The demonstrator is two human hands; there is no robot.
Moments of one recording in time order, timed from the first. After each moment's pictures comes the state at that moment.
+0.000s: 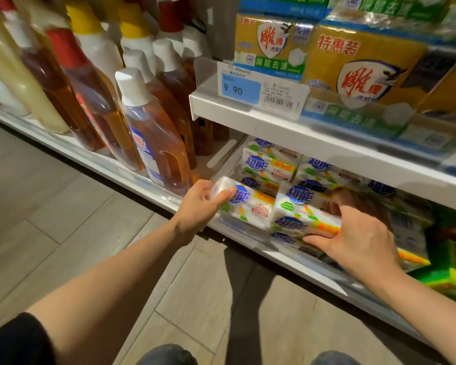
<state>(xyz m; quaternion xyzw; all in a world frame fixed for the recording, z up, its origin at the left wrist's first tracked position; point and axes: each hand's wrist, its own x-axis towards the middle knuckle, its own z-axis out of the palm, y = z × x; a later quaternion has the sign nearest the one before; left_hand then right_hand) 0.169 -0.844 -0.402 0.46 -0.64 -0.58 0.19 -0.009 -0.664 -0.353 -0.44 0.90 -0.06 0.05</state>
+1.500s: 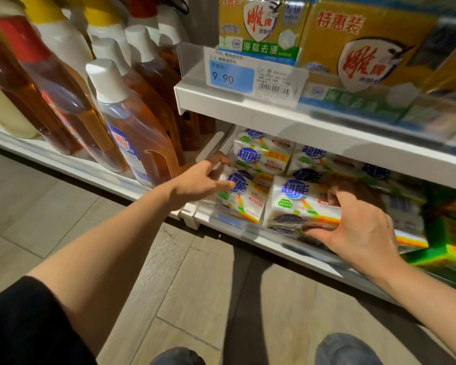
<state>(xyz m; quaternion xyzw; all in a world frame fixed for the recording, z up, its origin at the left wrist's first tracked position) 0.151 -0.899 -0.388 0.33 -0.76 -0.56 0.04 -0.007 -0.661 -0.360 -0.43 0.90 -0.08 0.02</state>
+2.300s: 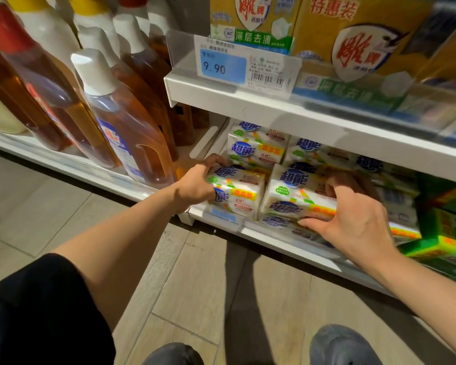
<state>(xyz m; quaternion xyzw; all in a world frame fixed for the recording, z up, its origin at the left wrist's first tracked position) 0.144 -0.888 -0.407 0.34 -0.74 -0.58 0.04 -0.008 -0.661 -0.361 -0.45 0.89 -0.09 -0.02</state>
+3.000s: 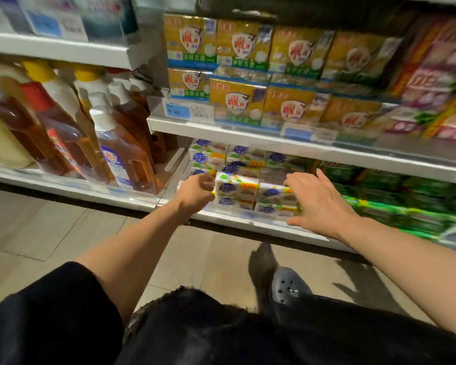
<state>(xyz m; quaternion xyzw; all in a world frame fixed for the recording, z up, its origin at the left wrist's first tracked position) 0.168 -0.748 -0.306 0.37 -0.77 -0.52 0.06 0.017 -0.539 -0.268 -0.54 0.84 0.03 0.00</state>
